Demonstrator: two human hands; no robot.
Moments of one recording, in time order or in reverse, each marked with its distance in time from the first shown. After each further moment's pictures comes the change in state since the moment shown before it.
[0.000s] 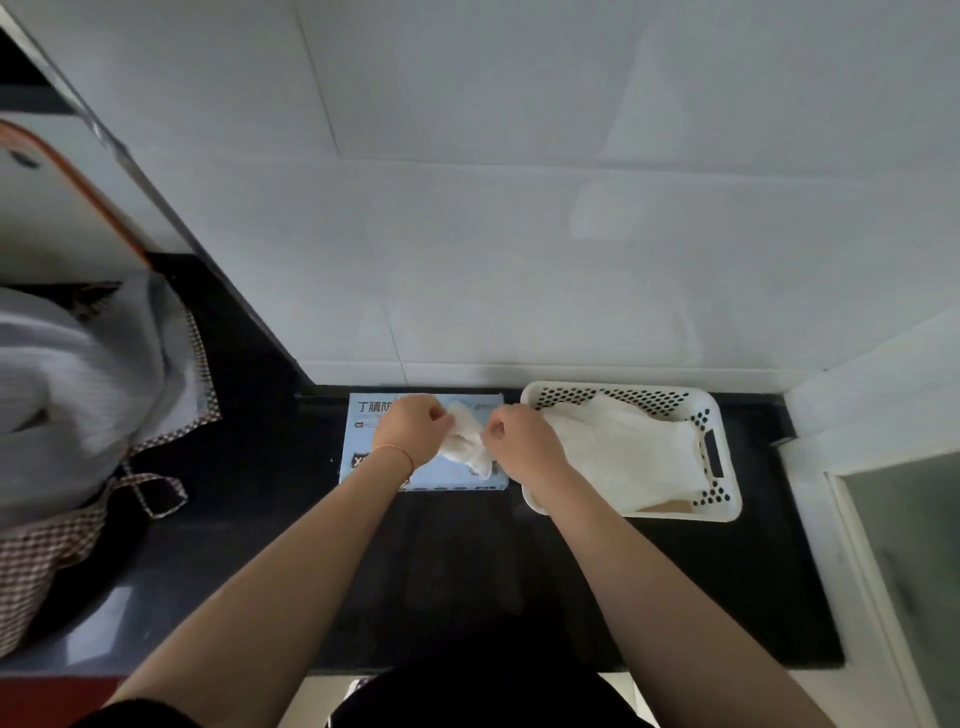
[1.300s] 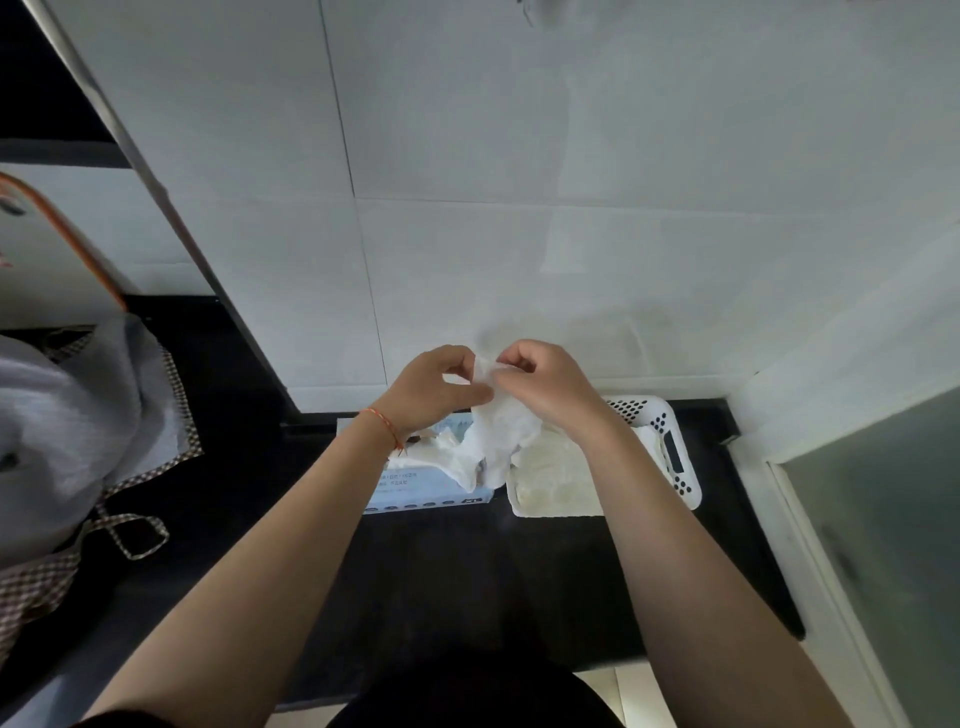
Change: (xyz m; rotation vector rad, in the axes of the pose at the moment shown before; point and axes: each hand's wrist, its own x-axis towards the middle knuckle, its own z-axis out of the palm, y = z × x) left_hand -0.040 0.064 -0.076 -0.513 -0.187 0.494; right_hand -0.046 -0.053 -0.116 0.457 0.159 -0.043
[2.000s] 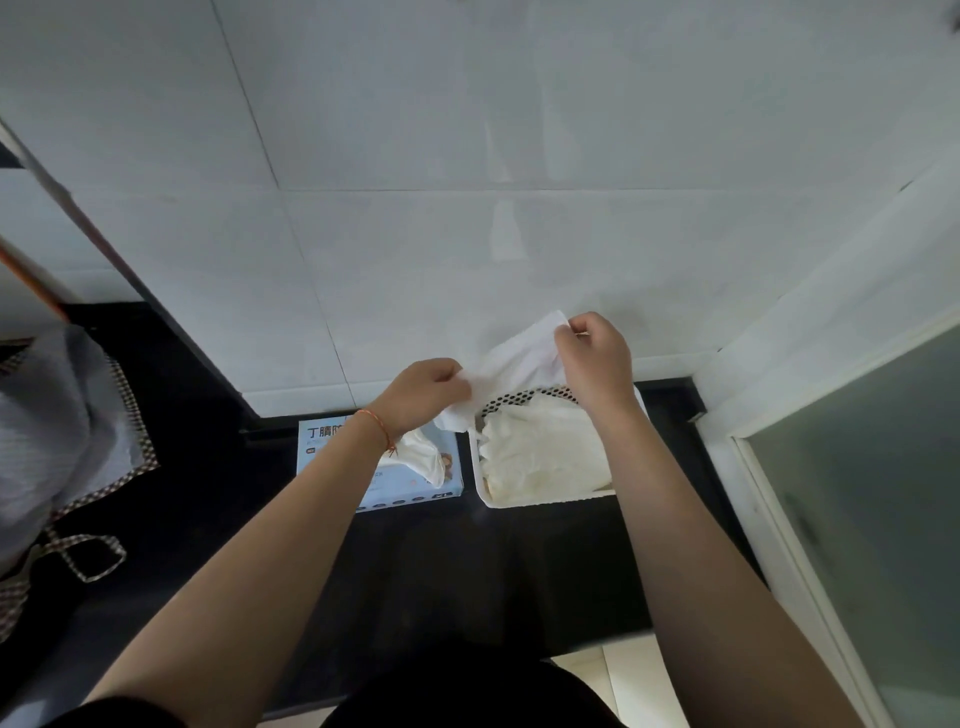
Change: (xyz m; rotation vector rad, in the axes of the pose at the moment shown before) left_hand 0.022 -0.006 0.034 0.067 -0.118 -0.152; right_hand -0.006 0.040 -0.054 0.129 0.509 0.098
